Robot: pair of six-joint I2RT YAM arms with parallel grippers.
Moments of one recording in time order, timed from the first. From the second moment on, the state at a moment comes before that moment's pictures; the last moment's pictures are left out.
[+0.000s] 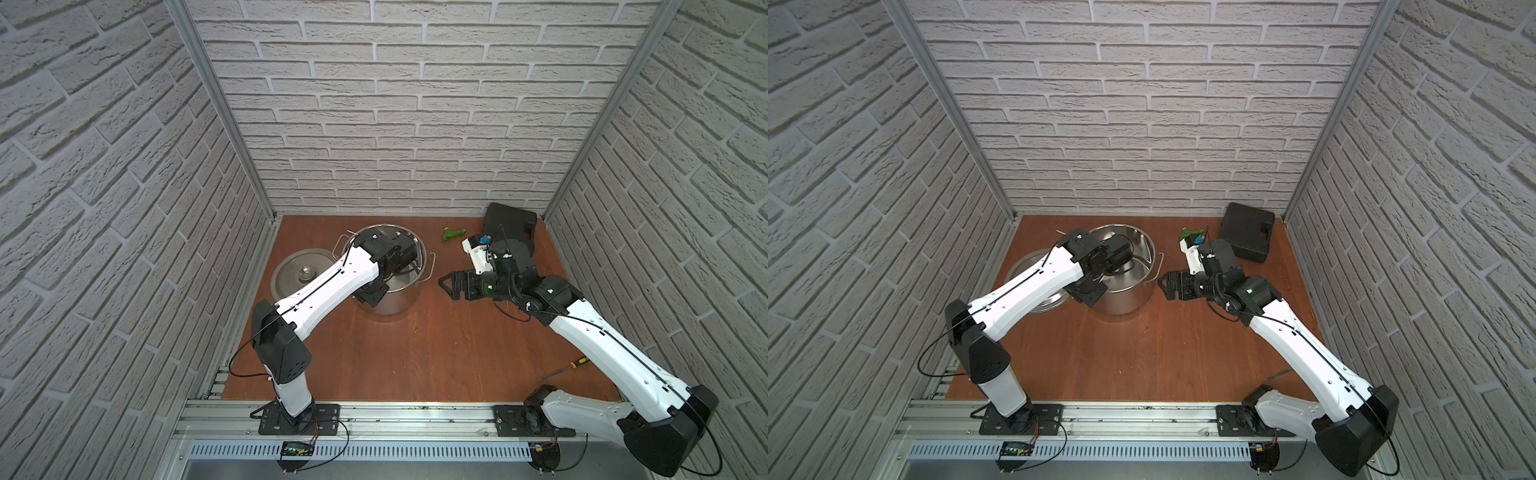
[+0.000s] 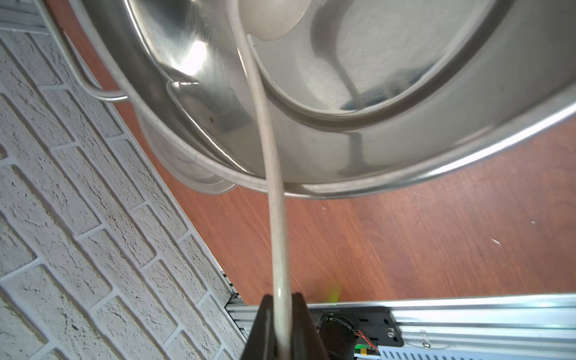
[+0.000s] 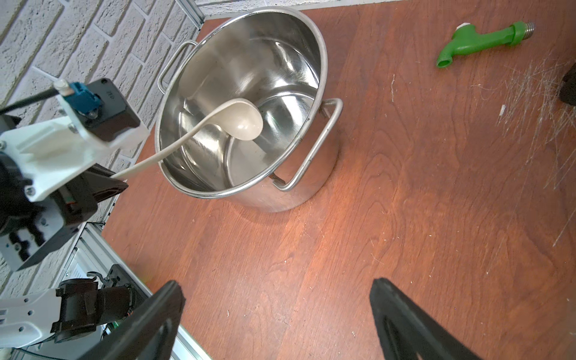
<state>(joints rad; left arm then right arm) -0.66 1.74 1.76 -1.70 -0.43 -0.23 0.50 1.16 1.17 -0.73 -0.17 0.38</state>
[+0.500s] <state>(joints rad) -0.58 1.93 2.00 -1.70 -0.45 -0.13 0.50 1.15 1.17 -0.73 -0.15 0.38</state>
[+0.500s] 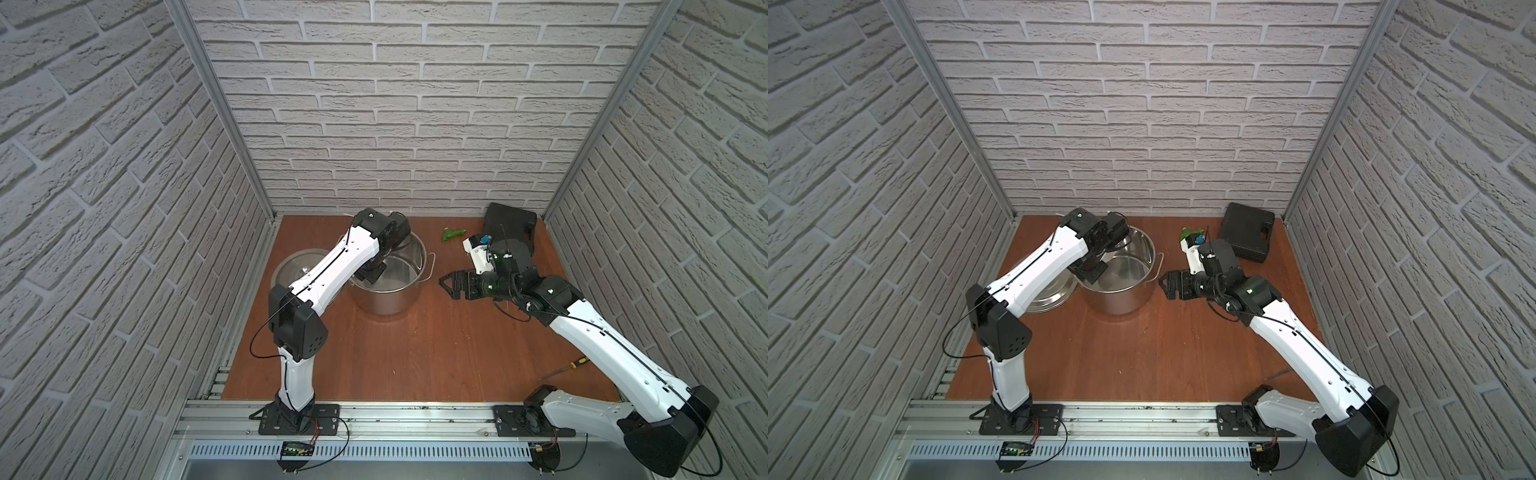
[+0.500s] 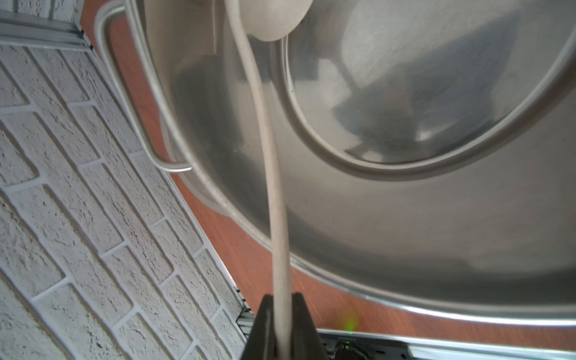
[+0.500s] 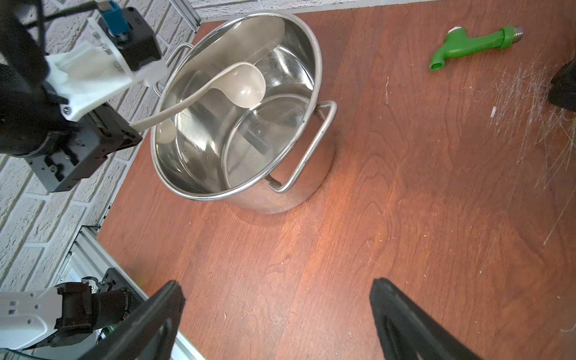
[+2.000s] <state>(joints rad) -0.72 1.96 2.02 -1.70 -0.45 -0.11 0.52 1.18 1.18 -0.74 -0.14 0.40</state>
